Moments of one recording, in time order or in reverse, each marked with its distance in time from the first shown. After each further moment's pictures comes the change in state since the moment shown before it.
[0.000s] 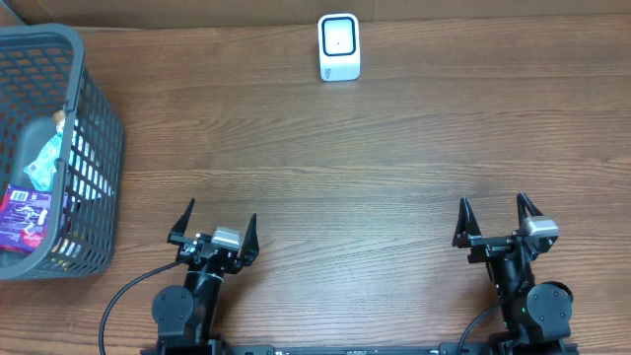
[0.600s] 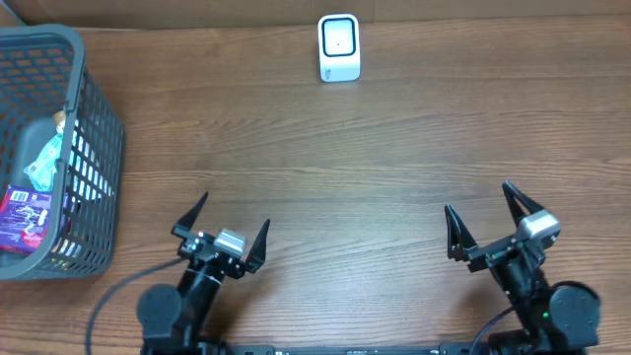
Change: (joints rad) left arm 0.000 0.108 0.200 -0.097 0.198 -0.010; right arm 0.000 0.125 0.240 -0.064 -0.274 -0.050
